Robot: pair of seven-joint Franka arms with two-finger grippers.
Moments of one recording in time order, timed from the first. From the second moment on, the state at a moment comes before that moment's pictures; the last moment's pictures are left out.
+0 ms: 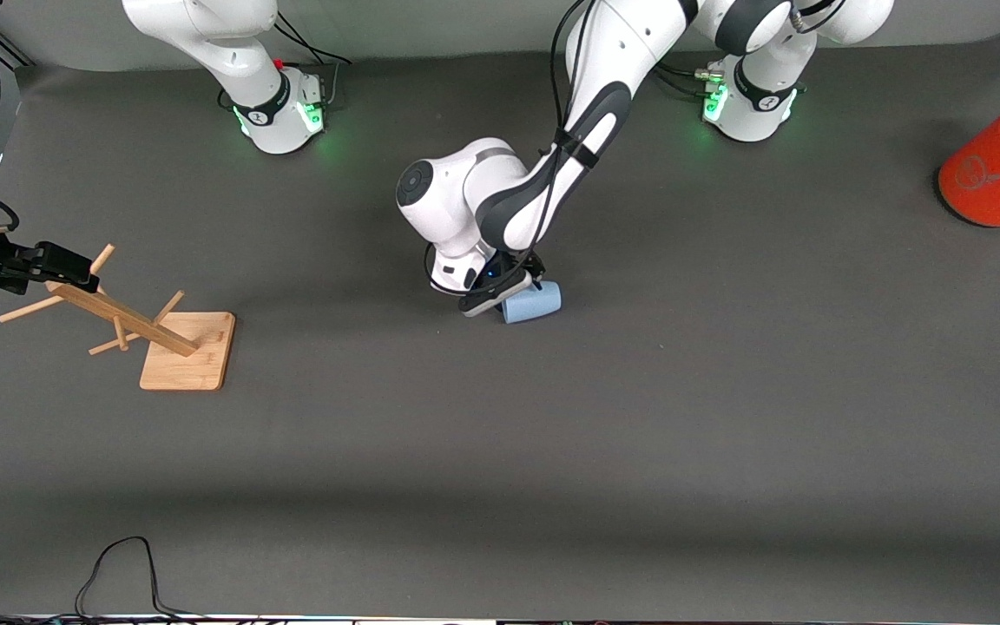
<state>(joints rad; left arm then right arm) -0.93 0.85 -0.03 -1.28 0.39 1.84 -1.47 -0.01 0.07 -0.04 -1.58 -0.01 1.61 -0.04</state>
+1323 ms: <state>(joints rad) -0.93 0.80 -0.03 -1.24 0.29 1.78 -1.39 -0.01 0.07 -0.04 -1.57 -0.01 1.61 -0.04</state>
